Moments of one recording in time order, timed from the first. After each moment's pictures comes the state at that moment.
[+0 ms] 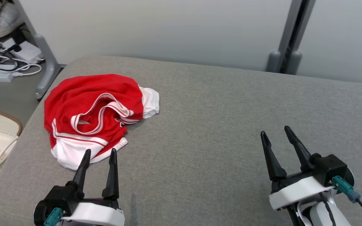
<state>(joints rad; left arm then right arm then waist) -0.01 0.05 -0.13 0.14 -0.28 0.03 -0.26 -0.18 -0.05 0.18 0.26 0.19 0.13 -0.26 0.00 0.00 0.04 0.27</state>
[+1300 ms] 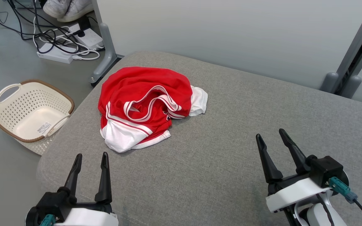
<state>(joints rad) 0.04 0.05 -0.09 0.10 -0.26 0.04 -0.26 -0.18 -0.05 0.21 0.28 0.23 0.13 -0.26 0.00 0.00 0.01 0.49</state>
